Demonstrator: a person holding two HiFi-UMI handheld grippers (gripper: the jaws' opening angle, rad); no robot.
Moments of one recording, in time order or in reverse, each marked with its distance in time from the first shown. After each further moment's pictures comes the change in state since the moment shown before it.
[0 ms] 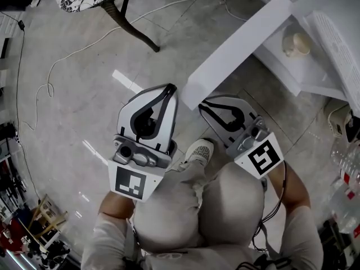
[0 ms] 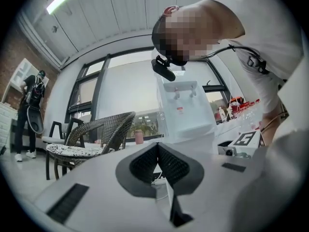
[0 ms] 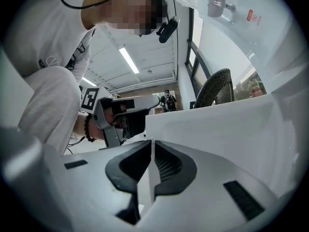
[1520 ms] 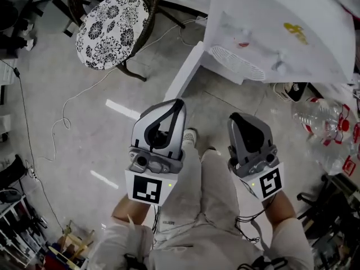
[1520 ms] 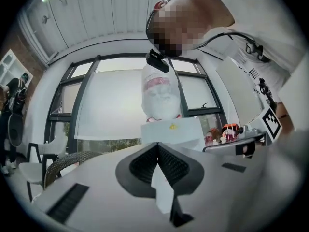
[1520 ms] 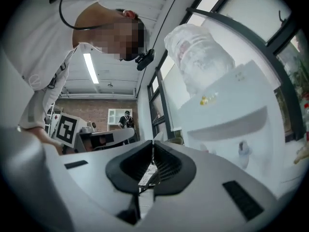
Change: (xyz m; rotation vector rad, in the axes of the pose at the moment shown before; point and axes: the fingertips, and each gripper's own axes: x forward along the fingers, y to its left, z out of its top) left arm 0.095 -0.029 0.347 -0.070 -0.055 -0.144; right arm -0.141 -0.025 0.416 0.011 -0.149 -0.591
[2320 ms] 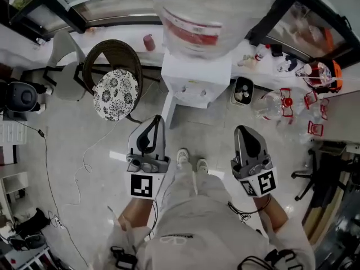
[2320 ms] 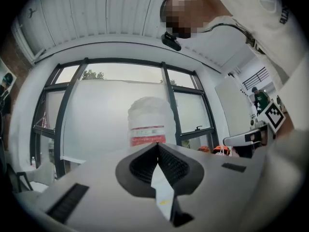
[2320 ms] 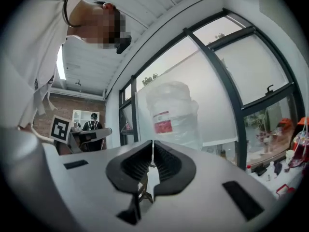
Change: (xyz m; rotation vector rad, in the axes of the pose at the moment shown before) left arm 0.039 0.001 0.366 -0.045 -0.001 -0.122; right arm -0.090 0.016 0.383 -0.029 0.034 -0.439
